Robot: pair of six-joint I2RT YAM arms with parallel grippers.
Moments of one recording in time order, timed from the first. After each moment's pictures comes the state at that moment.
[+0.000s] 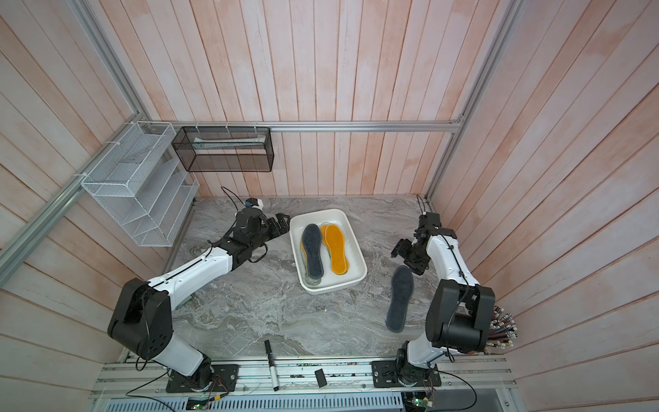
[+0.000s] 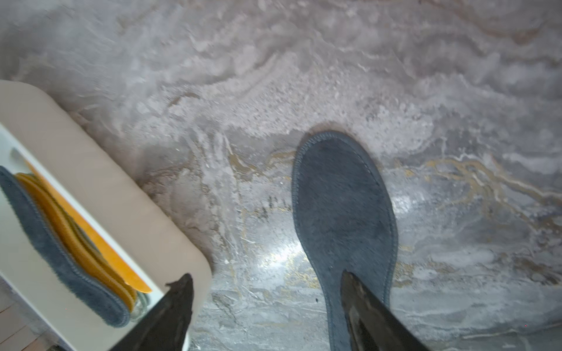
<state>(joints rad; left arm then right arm) -0.45 1.59 1.12 -0.01 -0.04 -0.67 -0.17 1.56 1.17 -0.96 -0.21 0.46</state>
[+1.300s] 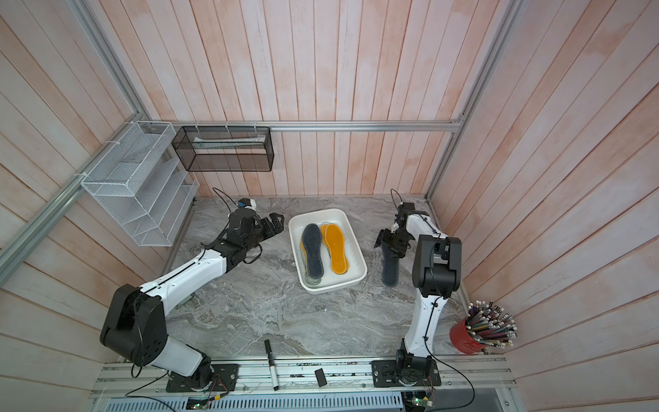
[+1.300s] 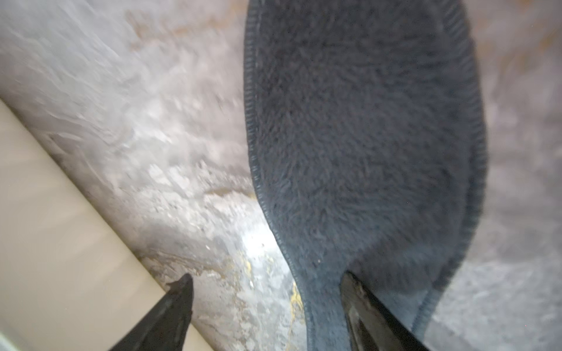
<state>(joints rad) -0.42 1.54 1.08 -0.01 -0.06 -0.68 -0.07 2.08 1.58 -0.88 -0.31 0.31</state>
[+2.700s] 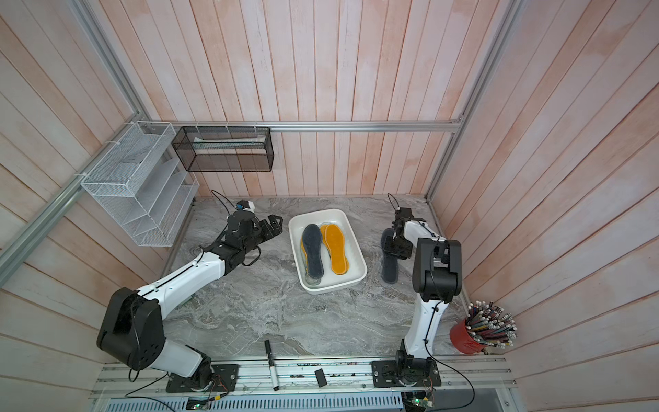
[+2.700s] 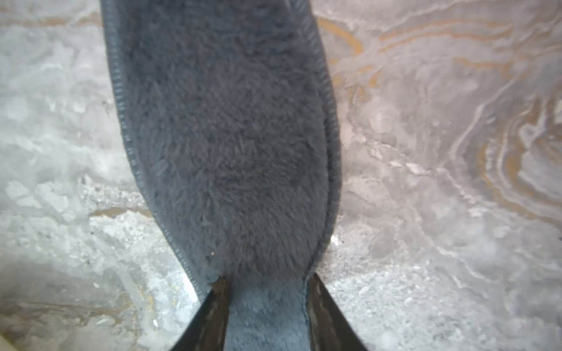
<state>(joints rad) -0.42 1.52 1.05 -0.01 -0.07 -0.68 -0.04 2.01 1.39 -0.75 -0.02 0.24</state>
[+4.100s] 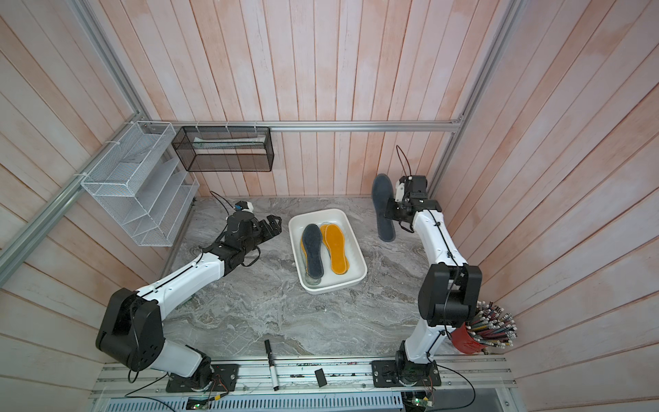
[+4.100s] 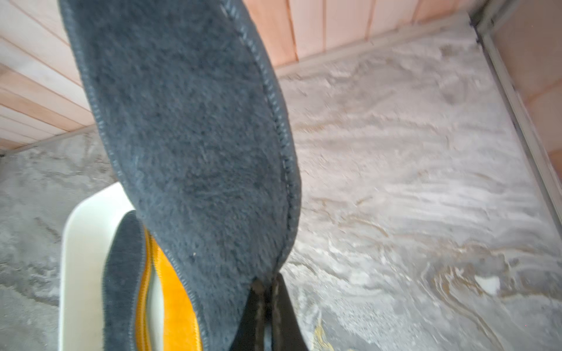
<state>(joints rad) -0.42 1.51 1.04 -0.01 -0.08 -0.70 0.03 1.75 1.63 -0.66 -0.21 0.23</state>
